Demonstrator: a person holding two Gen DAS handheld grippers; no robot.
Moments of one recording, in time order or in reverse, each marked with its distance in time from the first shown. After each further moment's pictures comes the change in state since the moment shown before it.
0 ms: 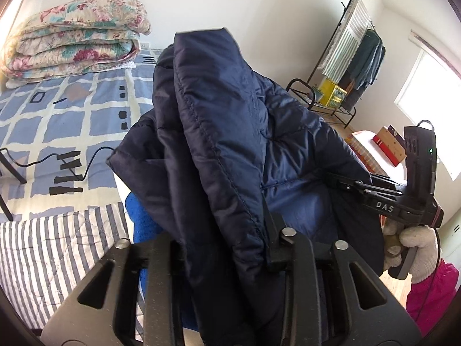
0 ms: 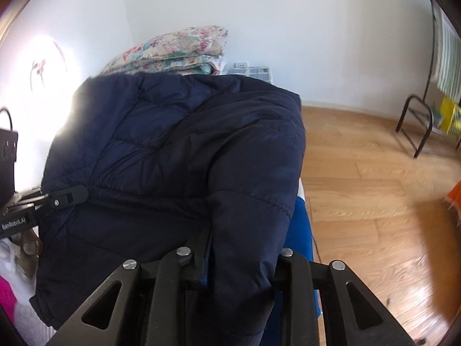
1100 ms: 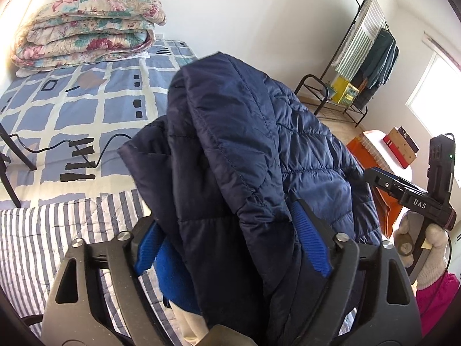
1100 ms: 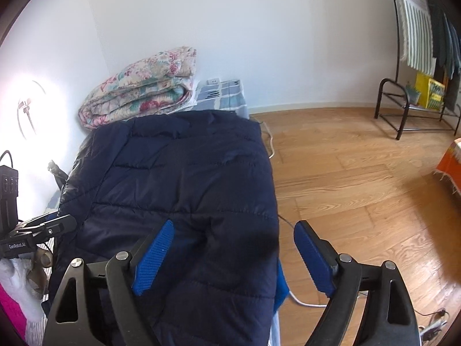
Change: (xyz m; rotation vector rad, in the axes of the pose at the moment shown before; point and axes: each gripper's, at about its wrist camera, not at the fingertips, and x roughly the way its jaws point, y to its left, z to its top) left arm -0.007 0.010 -0.004 -0.044 0.032 0.044; right arm -0.034 -0.025 -0.009 0.133 -0.081 -0.080
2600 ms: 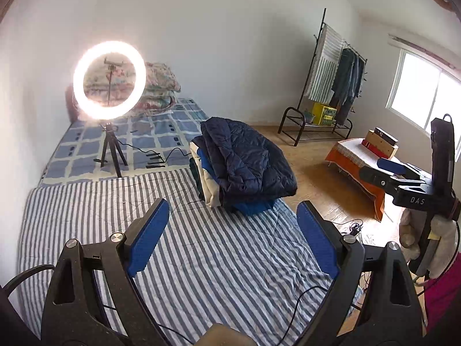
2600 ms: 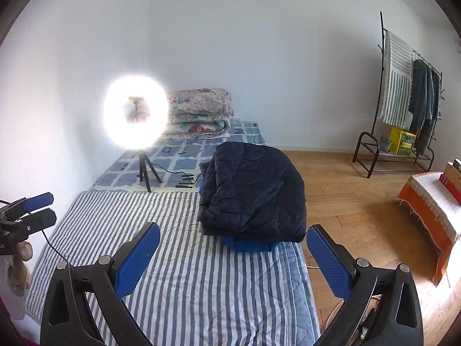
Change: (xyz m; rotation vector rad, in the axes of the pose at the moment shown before) left arm -0.443 -0.069 -0.206 0.142 -0.248 0.054; right arm -0.369 0.223 -0.153 -0.151 -0.194 -0.075
